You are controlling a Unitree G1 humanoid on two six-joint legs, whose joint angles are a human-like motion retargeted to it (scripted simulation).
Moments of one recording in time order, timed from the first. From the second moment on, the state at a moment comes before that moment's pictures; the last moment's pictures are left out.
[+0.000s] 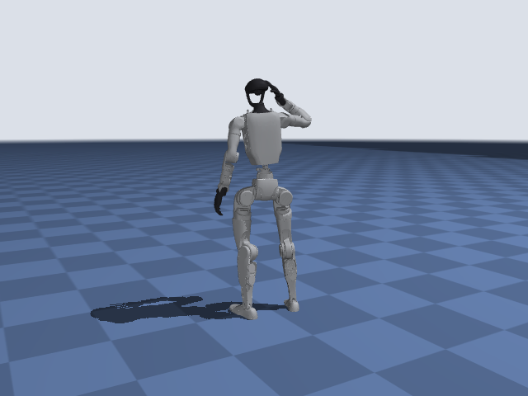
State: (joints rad) left arm 0.22 0.38 -0.29 0.96 -0.28 -0.20 0.08; right arm -0.55 -1.37 -0.43 -0.77 0.45 -0.48 -0.31; waist 0.08 -0.12 0.00; left_leg 0.10 0.07 0.41 -0.01 -0.20 -0.18; right_leg 0.00 -0.15 -0.19 0.05 -0.06 0.26
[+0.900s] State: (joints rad) left arm 0.22 0.37 -0.27 0.97 -0.29 -0.20 0.07; right arm -0.49 -1.36 -0.49 -0.79 0.45 -0.48 -0.31; waist 0.08 -0.12 -0.01; left_leg 0.10 0.07 0.42 -0.02 -0.20 -0.18; right_leg 0.00 -0.15 -0.19 0.05 -0.06 0.26
